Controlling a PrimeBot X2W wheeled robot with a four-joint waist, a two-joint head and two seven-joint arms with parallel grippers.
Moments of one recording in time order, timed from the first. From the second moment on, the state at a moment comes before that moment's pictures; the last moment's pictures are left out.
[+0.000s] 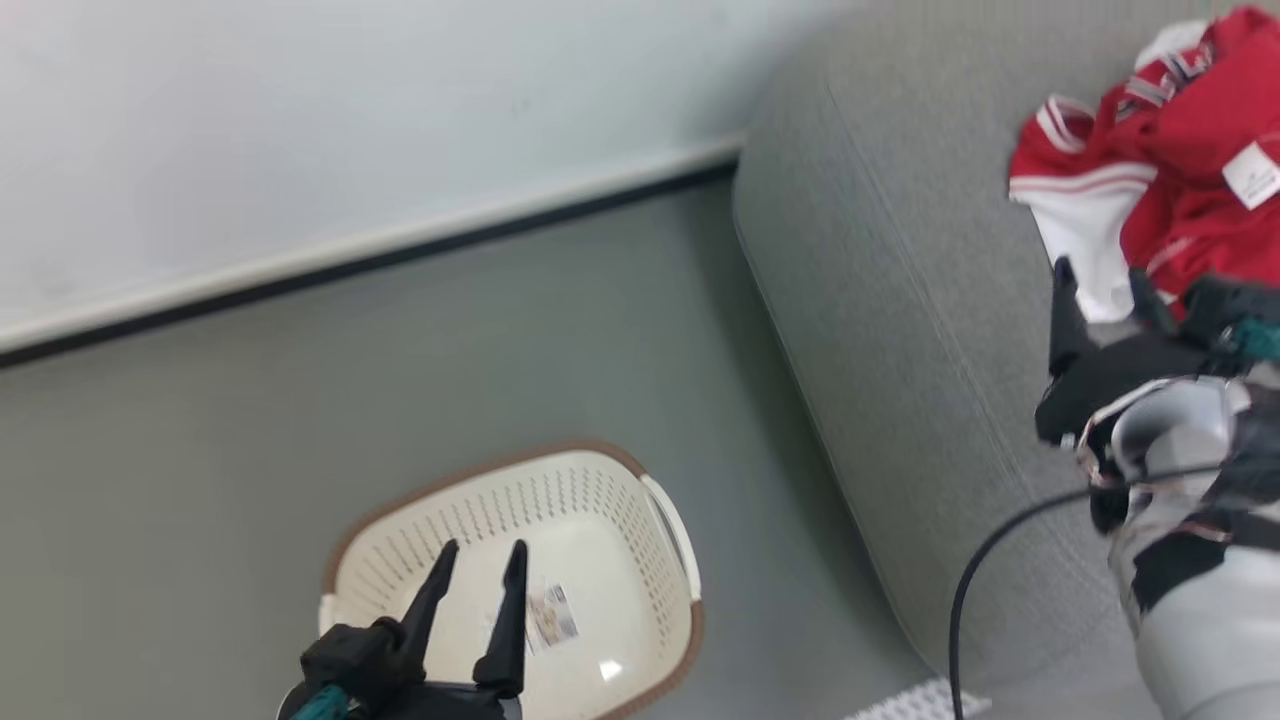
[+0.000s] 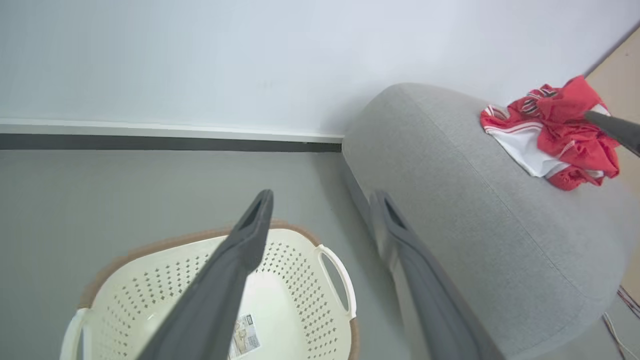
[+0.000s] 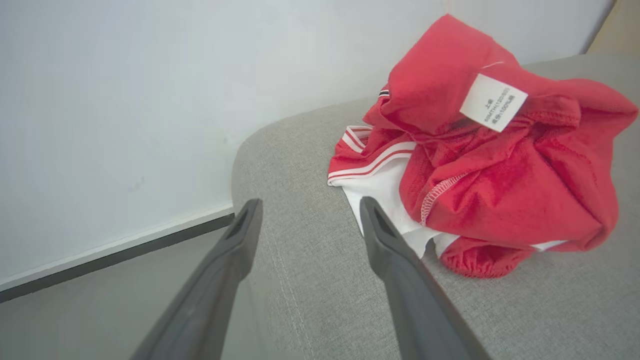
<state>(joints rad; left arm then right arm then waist) -0.23 0.10 -0.42 0.19 -0.44 0.10 -0.26 -0.86 -0.26 0.03 0.98 0.18 0.13 -0.23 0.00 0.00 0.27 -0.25</state>
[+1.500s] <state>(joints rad) -0.03 0.08 -0.03 0.21 -0.25 0.00 -0.26 0.02 -0.05 0.11 0.15 0.06 0.13 -0.23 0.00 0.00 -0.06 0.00</state>
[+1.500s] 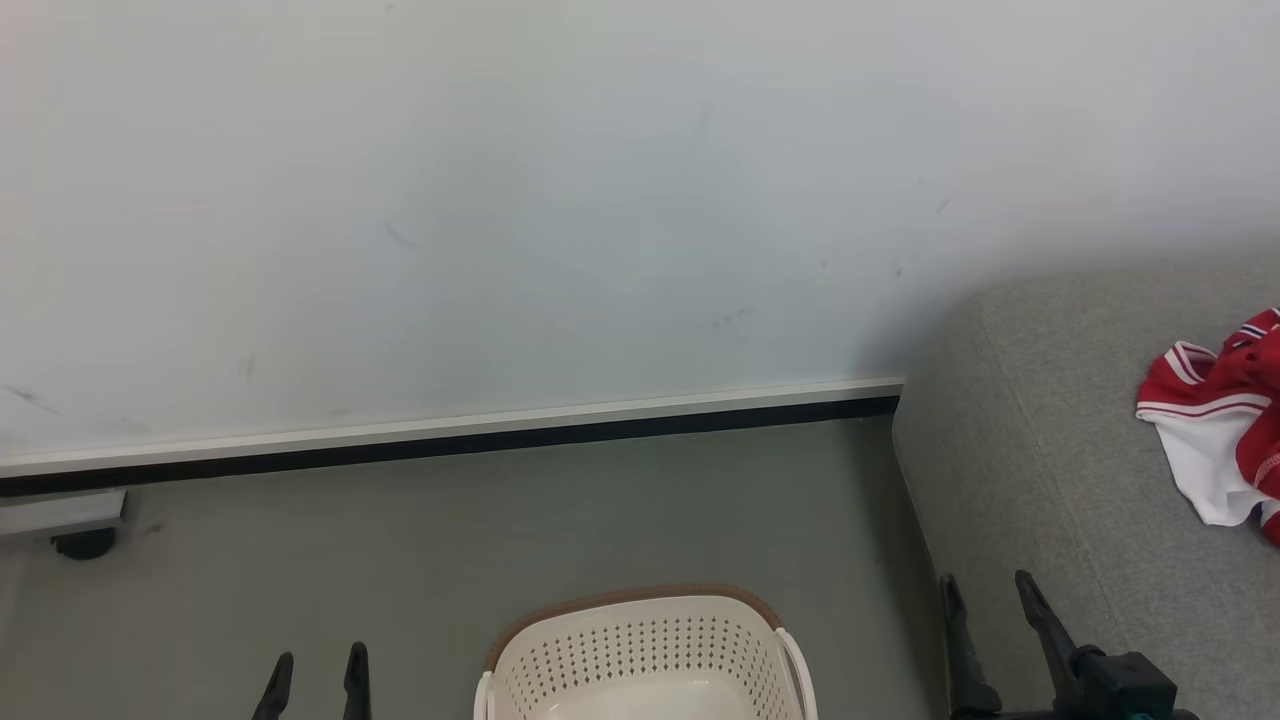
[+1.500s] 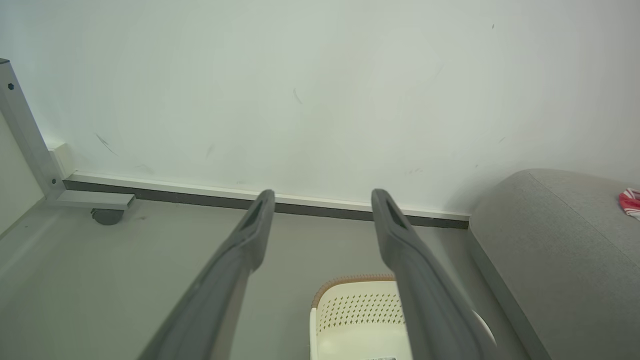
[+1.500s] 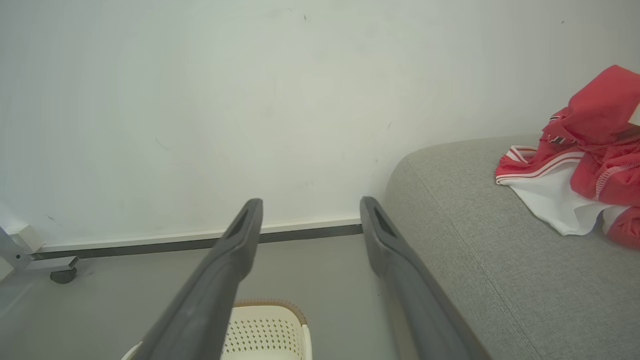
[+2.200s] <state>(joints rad) -0.01 0.06 0.02 0.22 -0.24 0.01 -0.26 0.02 -0.05 0.13 0.14 0.07 0.13 -0.19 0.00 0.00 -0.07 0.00</state>
